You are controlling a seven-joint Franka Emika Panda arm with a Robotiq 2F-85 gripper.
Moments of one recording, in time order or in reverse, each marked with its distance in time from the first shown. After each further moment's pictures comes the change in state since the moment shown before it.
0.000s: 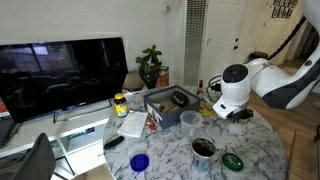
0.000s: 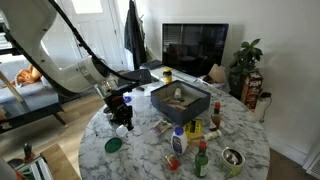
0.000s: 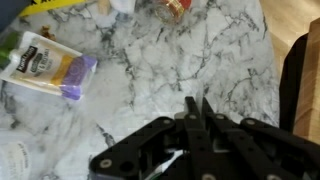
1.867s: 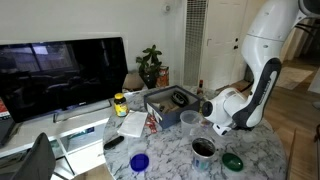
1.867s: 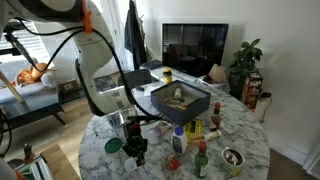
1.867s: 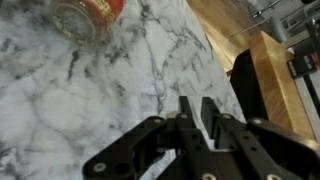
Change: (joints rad) arm -0.075 0.537 -0.032 0.317 -0.018 -0.333 0.092
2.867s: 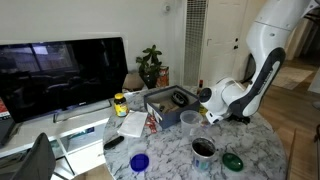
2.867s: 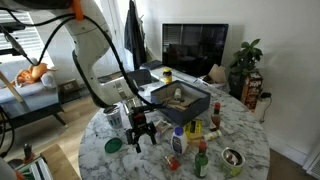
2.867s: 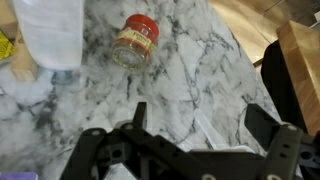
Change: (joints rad) arm -0.032 -0.106 0.004 0.003 -0.012 0.081 0.071
